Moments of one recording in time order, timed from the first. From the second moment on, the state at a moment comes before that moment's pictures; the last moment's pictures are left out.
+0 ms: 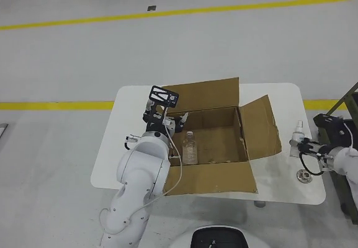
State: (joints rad) left arm 0.96 -1.41 -1.13 -1.95 1.66 -0.01 -0.97; right arm -1.36 -1.10 1.76 -1.68 -0.57 0.05 0.91
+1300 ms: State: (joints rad) left arm 1.23 -1.39 -1.29 -2.14 1.85 -0.01 -0.76; right arm -1.13 -1.11 1.27 -1.90 -0.83 0.05 0.90
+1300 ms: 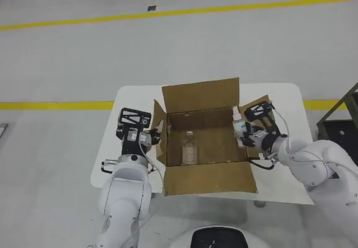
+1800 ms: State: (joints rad) left arm 1.25 -1.39 -1.31 -2.12 1.84 -0.01 -0.74; right arm -1.14 -1.11 1.28 -1.89 -0.80 0.05 0.86
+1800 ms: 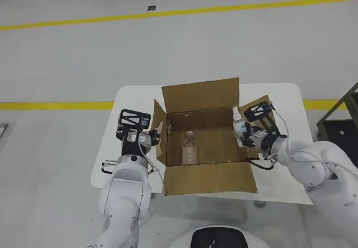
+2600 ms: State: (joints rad) left arm 1.26 -1.38 -1.40 -2.09 1.90 0.03 -0.73; right arm -0.66 -1.35 0.69 -1.22 -0.54 0.44 0.65
